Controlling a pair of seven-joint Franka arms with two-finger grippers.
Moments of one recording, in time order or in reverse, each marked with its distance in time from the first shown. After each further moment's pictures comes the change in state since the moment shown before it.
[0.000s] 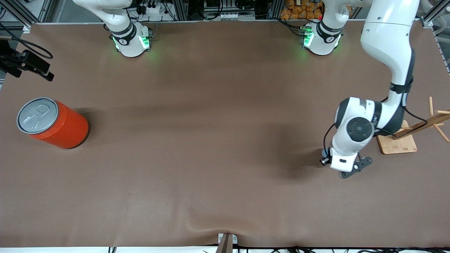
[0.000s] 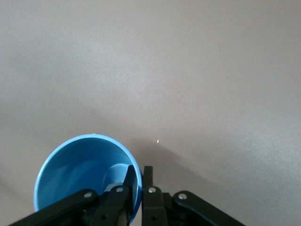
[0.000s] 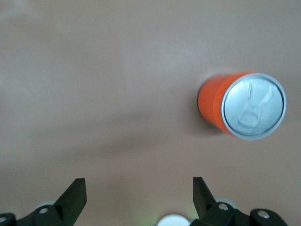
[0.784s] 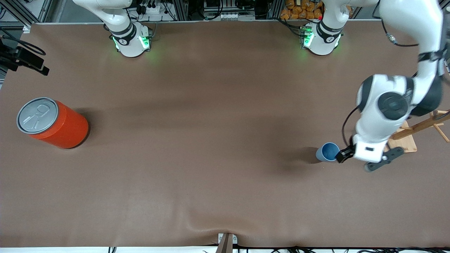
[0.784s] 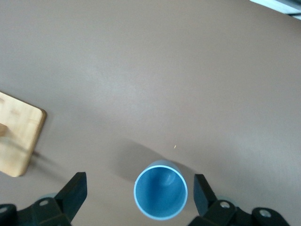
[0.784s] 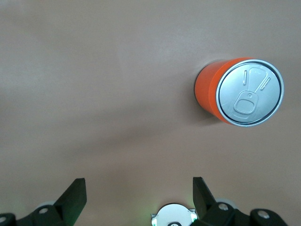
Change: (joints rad) left arm 0.059 -0.244 0.004 0.010 -0.068 -0.178 0.230; right arm 0.002 0.000 -0.049 0.003 0.022 -0.025 -0.010
